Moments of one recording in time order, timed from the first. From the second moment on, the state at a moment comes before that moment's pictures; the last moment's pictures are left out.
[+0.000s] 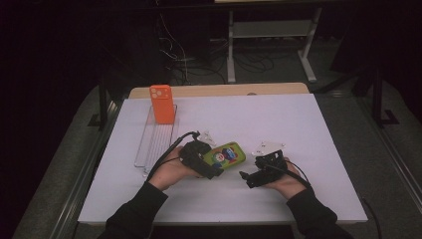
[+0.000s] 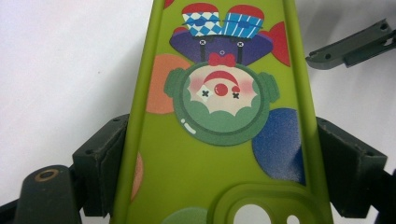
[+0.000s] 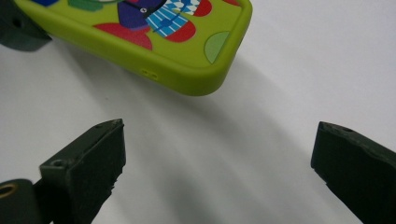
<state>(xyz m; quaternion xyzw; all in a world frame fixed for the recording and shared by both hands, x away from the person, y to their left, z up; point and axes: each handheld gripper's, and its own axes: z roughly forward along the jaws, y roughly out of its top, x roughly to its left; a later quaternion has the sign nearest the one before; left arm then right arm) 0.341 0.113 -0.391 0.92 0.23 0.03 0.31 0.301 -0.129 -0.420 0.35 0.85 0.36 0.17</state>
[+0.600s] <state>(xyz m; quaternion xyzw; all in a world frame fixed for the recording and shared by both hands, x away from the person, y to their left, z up) 0.341 0.114 -0.392 0.92 0.23 0.03 0.31 0.295 -0.119 -0.417 0.25 0.88 0.30 0.27</state>
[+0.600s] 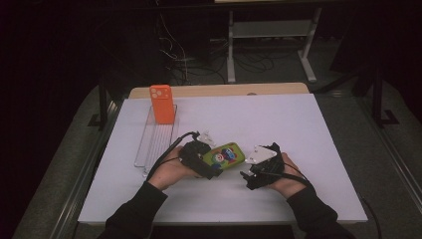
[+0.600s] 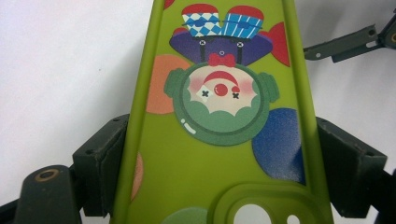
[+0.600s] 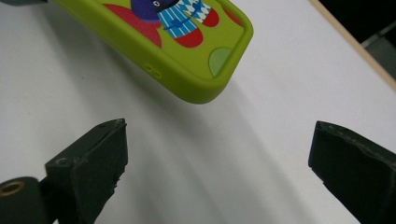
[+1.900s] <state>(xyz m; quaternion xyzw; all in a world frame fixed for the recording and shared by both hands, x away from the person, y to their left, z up) 0.342 0.114 -0.389 0.92 0.24 0.03 0.31 0.272 -0.082 -0.426 0.00 0.84 0.17 0.52</state>
